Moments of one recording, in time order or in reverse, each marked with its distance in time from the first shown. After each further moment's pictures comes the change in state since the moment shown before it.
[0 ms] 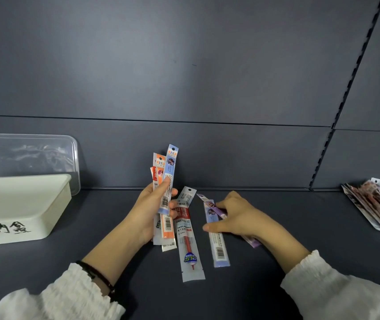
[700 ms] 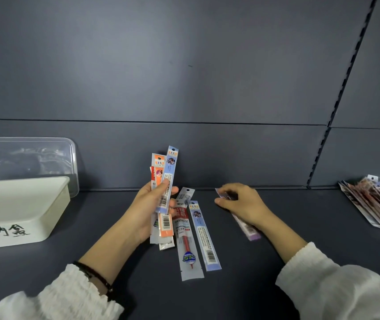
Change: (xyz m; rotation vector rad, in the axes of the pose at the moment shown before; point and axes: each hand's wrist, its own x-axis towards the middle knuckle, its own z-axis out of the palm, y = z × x) left_hand -0.008 0.006 0.004 0.037 -0.019 0.027; right_hand 0.030 0.040 0.005 0.360 0.371 -0.072
